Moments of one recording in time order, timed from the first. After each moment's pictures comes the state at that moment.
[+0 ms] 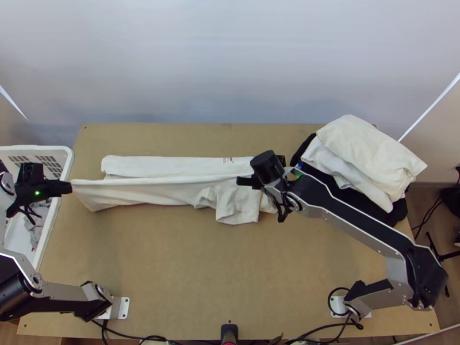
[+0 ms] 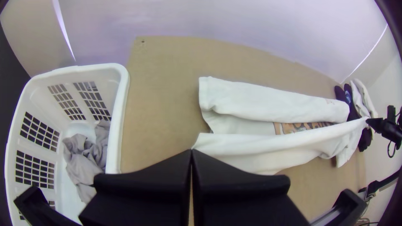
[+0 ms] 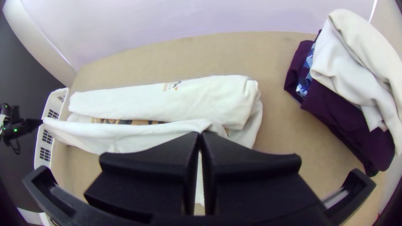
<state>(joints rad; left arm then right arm) 0.71 1.48 1.18 -0.74 0.50 0.57 0.79 1.59 1.32 -0.57 0.33 0.71</state>
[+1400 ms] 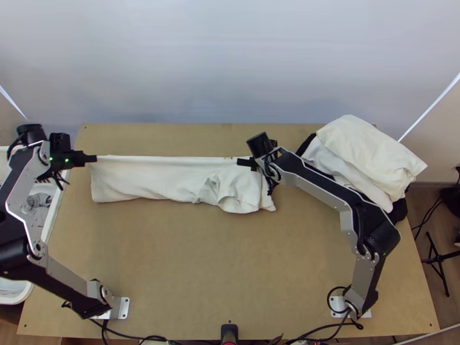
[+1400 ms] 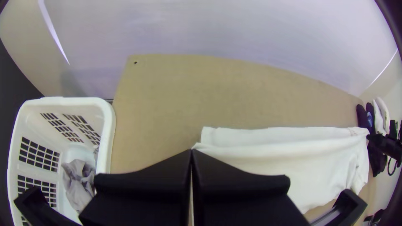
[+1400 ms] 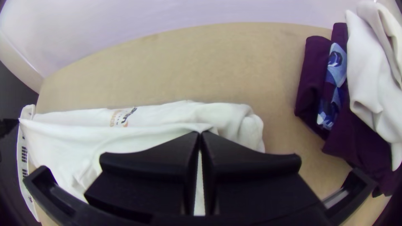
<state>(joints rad) 0.44 1.75 1.39 -0.53 0.27 0.29 0.62 1.96 1.52 -0.48 0.31 0.63</state>
